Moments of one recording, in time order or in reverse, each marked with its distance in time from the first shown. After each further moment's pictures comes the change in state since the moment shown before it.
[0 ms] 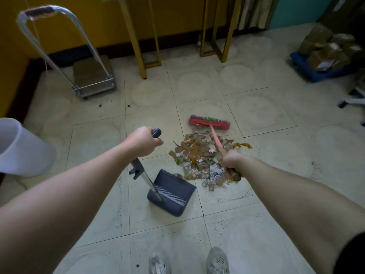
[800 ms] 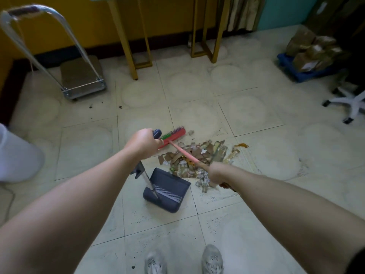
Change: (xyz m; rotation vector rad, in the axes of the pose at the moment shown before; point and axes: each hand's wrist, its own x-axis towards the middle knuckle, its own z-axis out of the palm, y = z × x) left_hand 0.000 0.020 0.011 0.022 0.042 0.018; right_hand -0.060 -0.008 0.019 -0.473 -0.078 -0.038
